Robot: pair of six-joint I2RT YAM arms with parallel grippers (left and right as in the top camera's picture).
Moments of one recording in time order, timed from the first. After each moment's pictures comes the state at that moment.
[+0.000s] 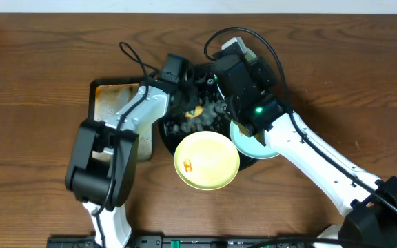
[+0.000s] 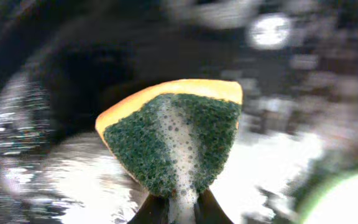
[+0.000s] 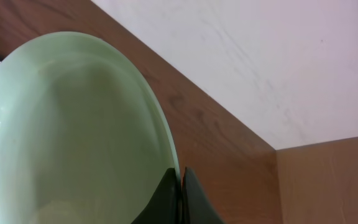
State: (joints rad) left arm -0.33 1.95 1.28 -0.45 0.25 -0.59; right arm 0.66 1.66 1.33 -0.37 0.83 -0.27
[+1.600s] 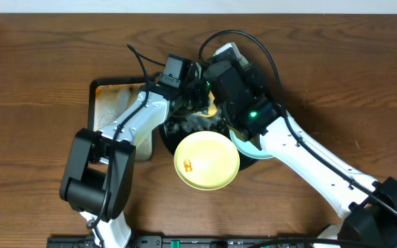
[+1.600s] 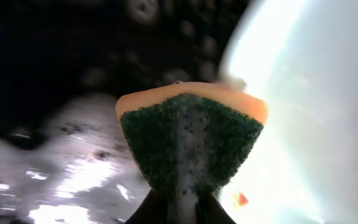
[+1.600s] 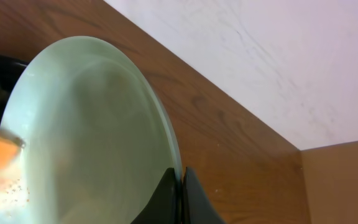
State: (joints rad) left arm -0.36 1.89 1.23 -0.37 0.40 -0.54; right arm 0.70 1.66 1.33 -0.40 0.80 -0.17
